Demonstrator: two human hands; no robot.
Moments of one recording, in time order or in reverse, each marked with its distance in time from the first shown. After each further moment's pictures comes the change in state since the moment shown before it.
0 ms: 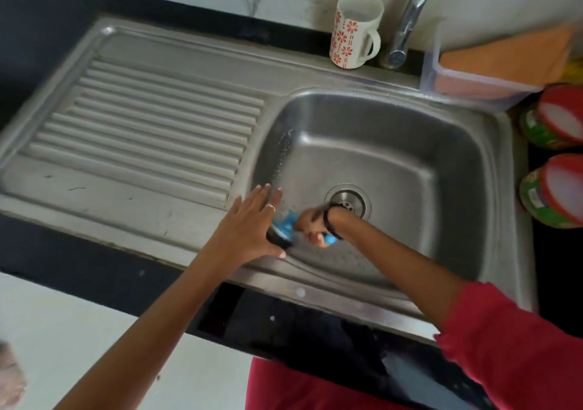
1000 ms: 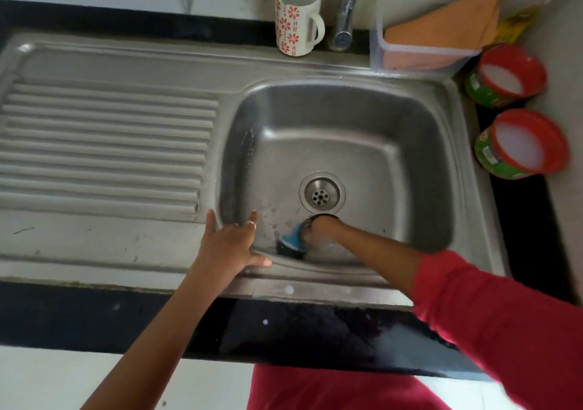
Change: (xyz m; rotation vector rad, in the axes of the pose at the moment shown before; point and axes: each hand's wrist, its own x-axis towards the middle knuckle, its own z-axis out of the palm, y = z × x) left_hand 0.001 0.015 0.000 0.191 -0.278 -0.059; right_hand 0.008 0.029 0.014 -0.460 -0.007 0.147
